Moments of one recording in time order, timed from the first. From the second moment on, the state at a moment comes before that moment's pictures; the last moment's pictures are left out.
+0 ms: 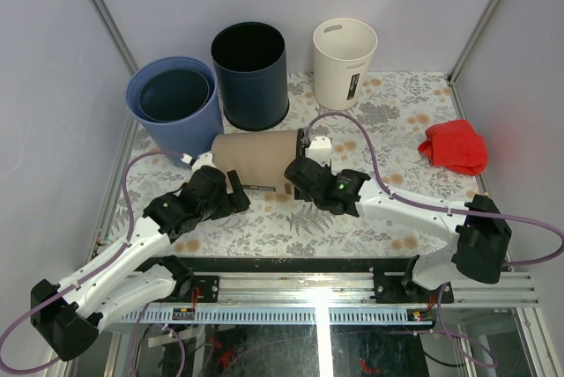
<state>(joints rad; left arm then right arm) -0.66 0.86 0.69 -0.69 -0.20 -0.83 1.05 1.46 1.11 -0.57 0.55 0.77</state>
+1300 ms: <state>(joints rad) -0.68 1.06 0.71 -0.55 -0.23 -0.79 0.95 1.57 1.32 -0.31 0.75 0.68</state>
